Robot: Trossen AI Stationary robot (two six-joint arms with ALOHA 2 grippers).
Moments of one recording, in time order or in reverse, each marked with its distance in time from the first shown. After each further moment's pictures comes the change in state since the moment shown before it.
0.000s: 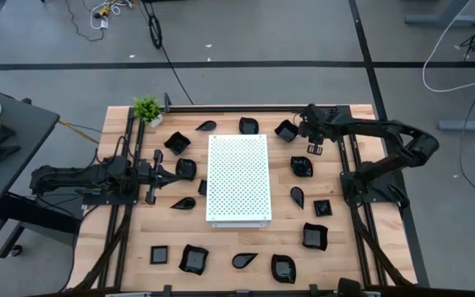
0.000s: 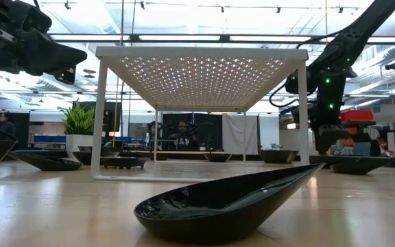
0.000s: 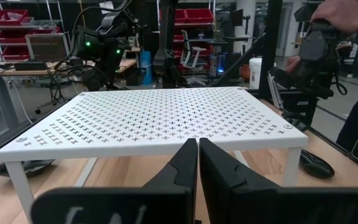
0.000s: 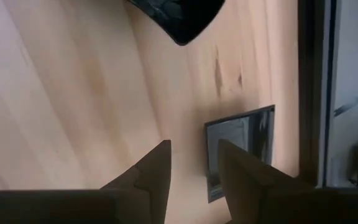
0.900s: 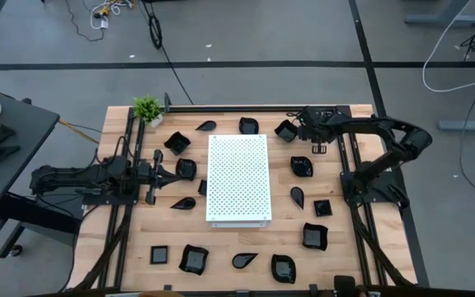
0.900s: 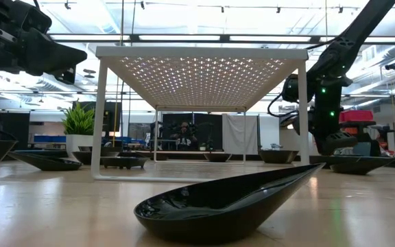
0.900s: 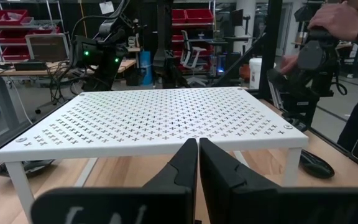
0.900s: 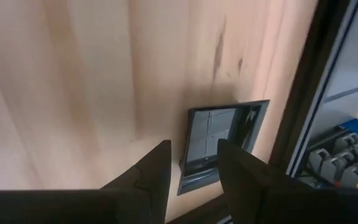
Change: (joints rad) left arm 0.000 0.000 0.000 0.000 0.000 0.000; right arm 0.007 0.091 0.000 0.040 0.148 -0.206
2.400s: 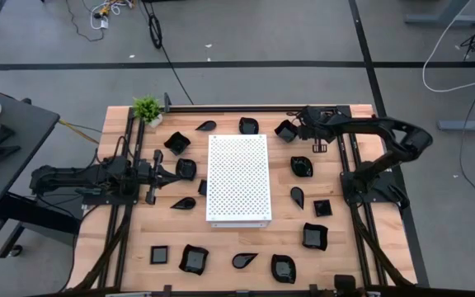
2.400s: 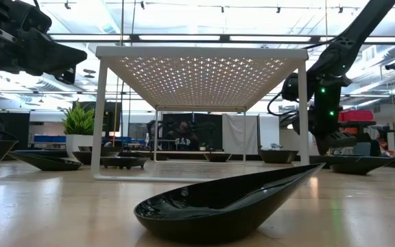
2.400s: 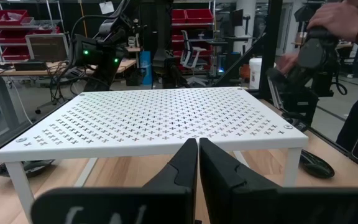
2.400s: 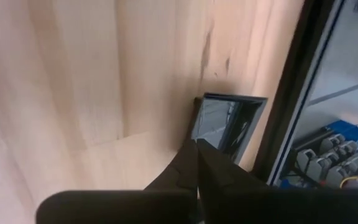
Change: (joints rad) left arm 0.000 0.000 0.000 0.000 0.000 0.000; right arm 0.000 -0.012 0.000 0.017 0.026 -0.027
